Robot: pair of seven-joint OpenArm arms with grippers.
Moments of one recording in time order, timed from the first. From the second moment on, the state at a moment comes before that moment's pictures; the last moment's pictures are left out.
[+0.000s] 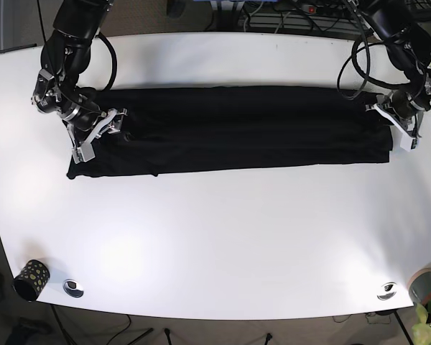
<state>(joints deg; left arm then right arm) 2.4 -10.1 -40.8 85.3 -28.3 -39.9 64.4 -2.0 11.9 26.7 80.5 31.7 40.4 -52.7</state>
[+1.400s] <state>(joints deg) 0.5 4.2 7.5 98.7 -10.4 -30.8 62.1 -2.0 11.9 26.7 80.5 31.7 40.3 -52.7</state>
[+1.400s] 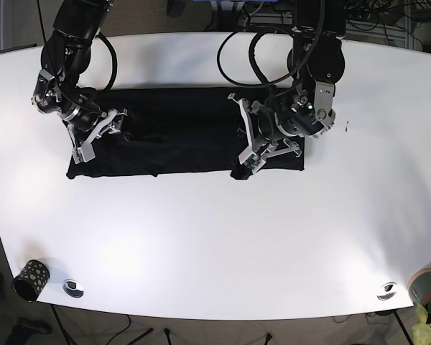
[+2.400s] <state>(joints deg) -0.8 3.0 11.1 107.5 -7.8 -29.3 62.1 -1.9 11.7 26.9 81.3 31.7 40.3 -53.2</state>
